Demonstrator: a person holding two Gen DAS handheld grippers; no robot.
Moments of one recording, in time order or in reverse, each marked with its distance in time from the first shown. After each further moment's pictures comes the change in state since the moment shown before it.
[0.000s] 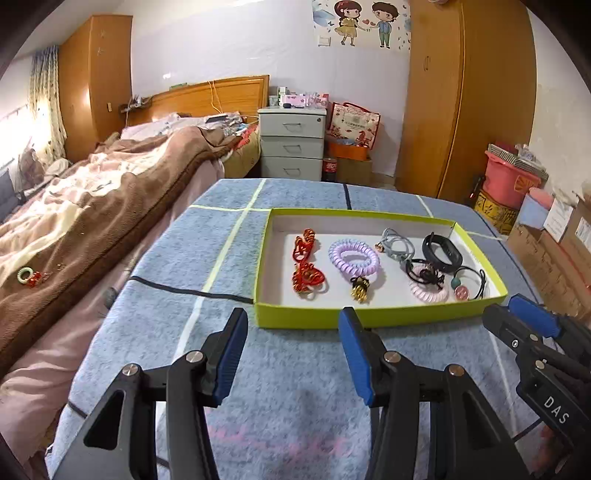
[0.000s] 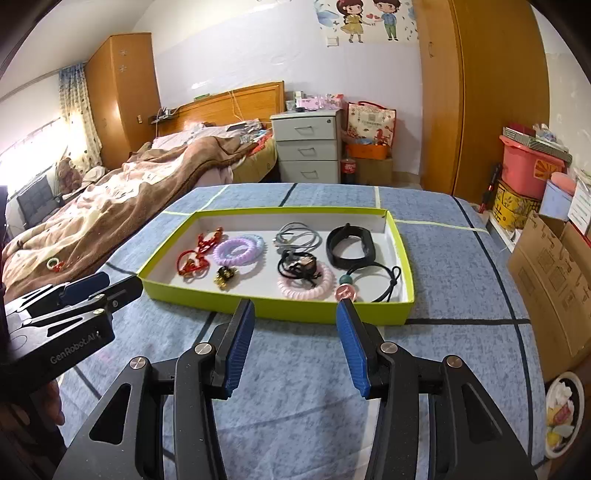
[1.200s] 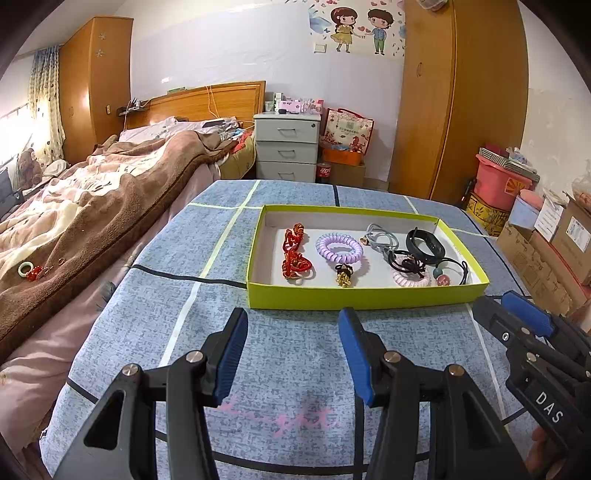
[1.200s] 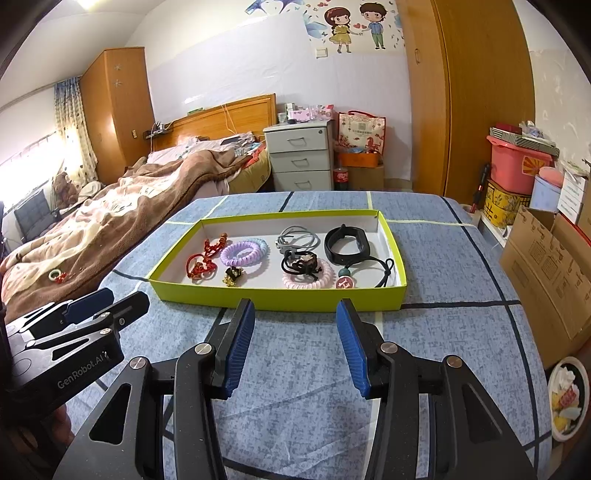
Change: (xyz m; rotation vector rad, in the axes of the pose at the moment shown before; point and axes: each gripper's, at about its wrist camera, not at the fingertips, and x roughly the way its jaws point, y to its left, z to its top) left arm -0.019 -0.008 -0.015 -0.009 -0.028 -0.029; right arm -0.020 0.009 -0.013 0.043 -0.052 -0.018
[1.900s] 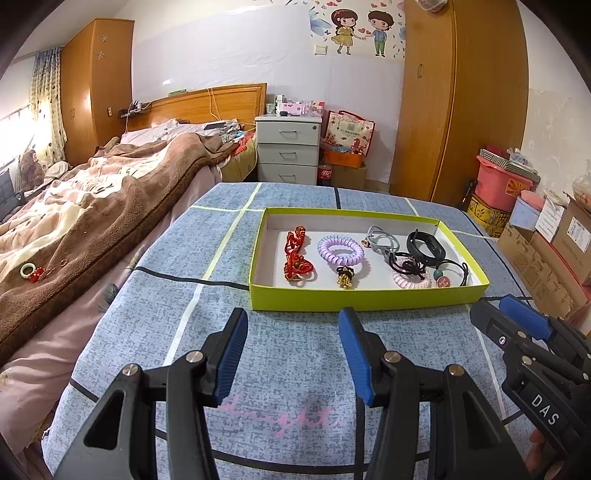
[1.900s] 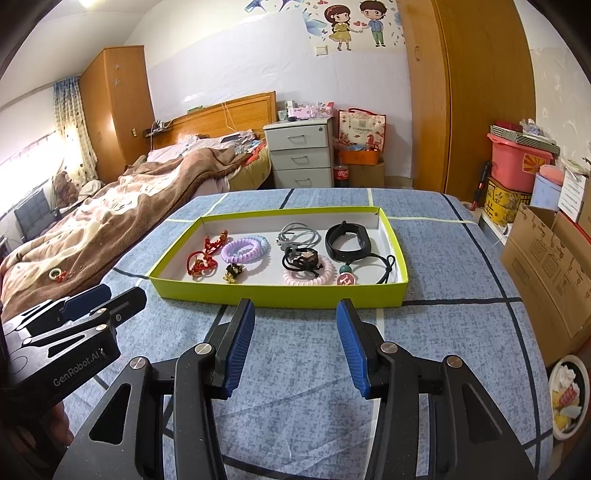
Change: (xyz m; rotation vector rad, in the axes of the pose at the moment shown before) left arm -0.004 0.001 -0.001 0.001 -0.008 0.007; right arm 0.000 0.000 -0.002 0.001 0.008 0.001
